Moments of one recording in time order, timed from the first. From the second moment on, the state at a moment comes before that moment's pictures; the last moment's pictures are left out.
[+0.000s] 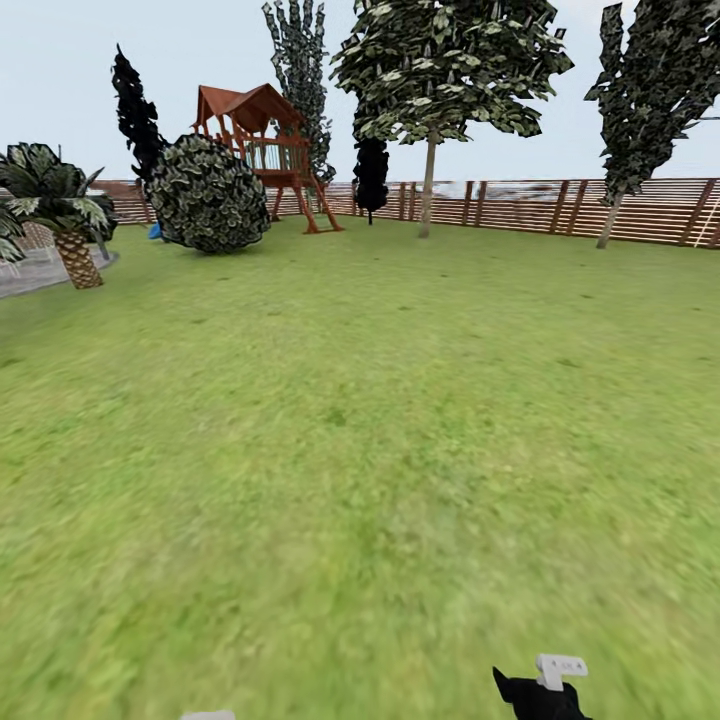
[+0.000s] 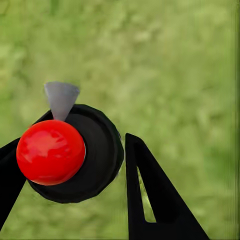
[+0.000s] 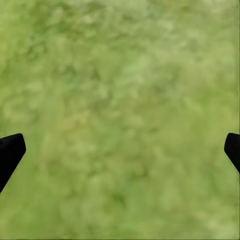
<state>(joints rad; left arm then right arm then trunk) -0.38 0.01 0.52 -0.05 -0.53 -0.25 0.18 -0.32 0.00 -0.71 -0.51 0.50 -0.10 0.38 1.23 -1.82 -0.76</state>
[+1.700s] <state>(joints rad) -0.38 0.01 0.53 -0.05 -0.52 -0.25 0.18 -0.32 0.01 -0.65 -0.08 0.51 -0.48 0.38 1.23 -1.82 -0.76</state>
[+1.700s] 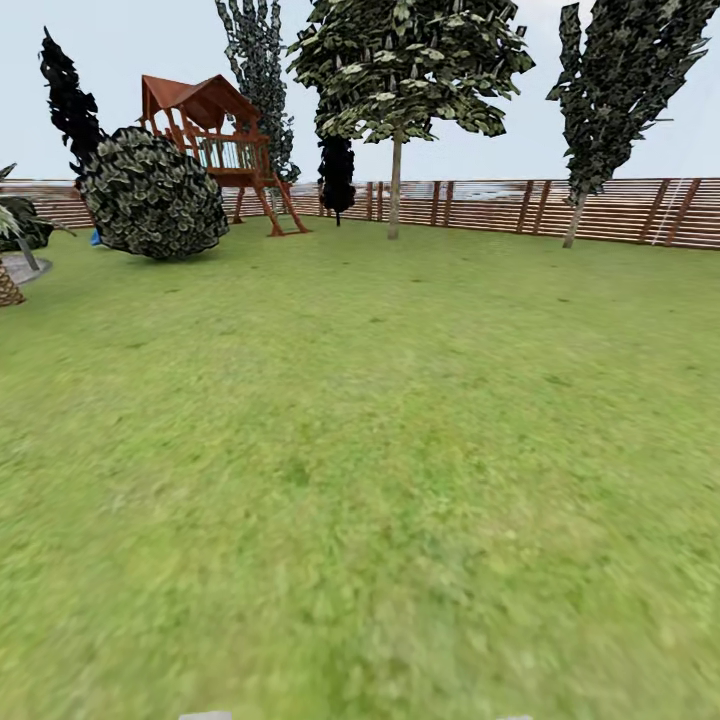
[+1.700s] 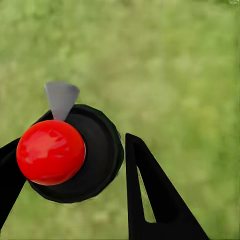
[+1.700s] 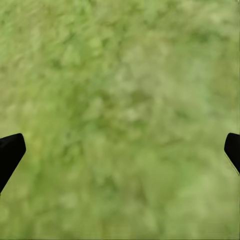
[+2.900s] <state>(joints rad) -0.38 -0.01 0.53 -0.05 -0.52 -0.26 0.17 -0.32 0.01 -0.65 -0.08 0.51 -0.48 0.38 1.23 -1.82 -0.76</state>
